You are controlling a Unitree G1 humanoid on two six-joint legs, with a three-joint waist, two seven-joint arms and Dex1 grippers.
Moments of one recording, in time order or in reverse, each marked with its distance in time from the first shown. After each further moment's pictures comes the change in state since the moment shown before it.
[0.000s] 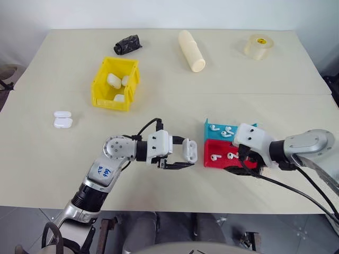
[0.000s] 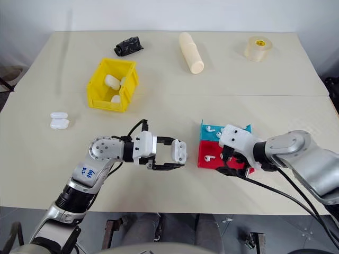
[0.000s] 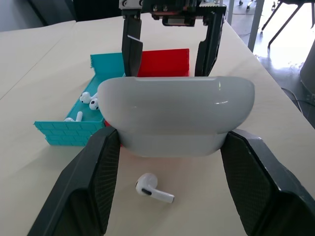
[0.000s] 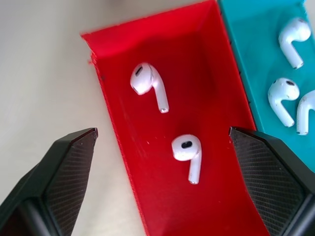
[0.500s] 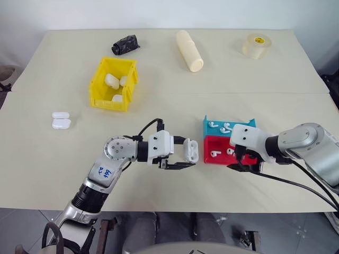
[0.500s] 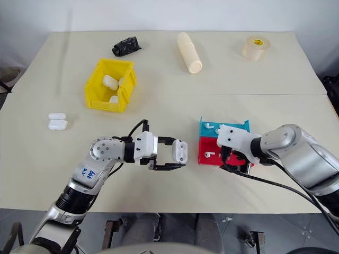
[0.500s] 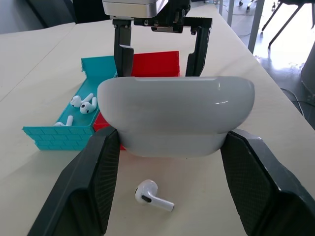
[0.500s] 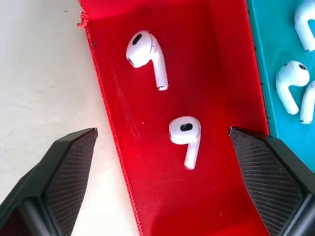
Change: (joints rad) left arm 0.004 0.000 -0.009 -0.013 0.000 0.010 0.024; right arm -0.085 0.002 0.107 0.057 -0.159 -0.055 0.106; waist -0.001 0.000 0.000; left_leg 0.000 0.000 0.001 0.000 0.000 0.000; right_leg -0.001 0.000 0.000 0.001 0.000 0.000
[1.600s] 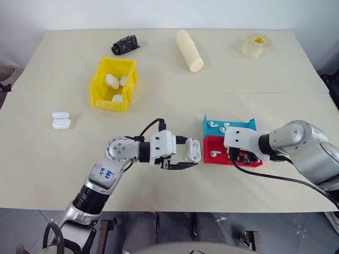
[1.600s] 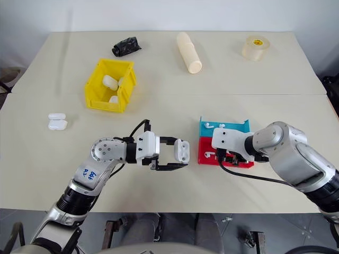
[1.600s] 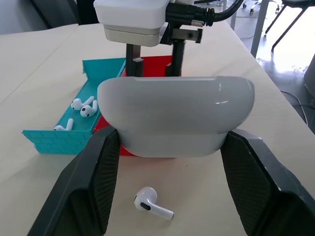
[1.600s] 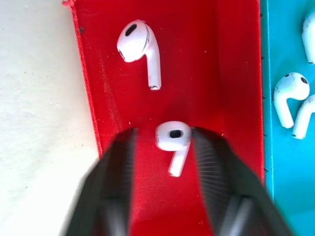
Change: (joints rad) left arm 0.004 -0.007 -0.011 -0.028 0.000 0.029 0.029; right arm -0.065 0.058 0.100 0.026 -0.221 -0.028 0.087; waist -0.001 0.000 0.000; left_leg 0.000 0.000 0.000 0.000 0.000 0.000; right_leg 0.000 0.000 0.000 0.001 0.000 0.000
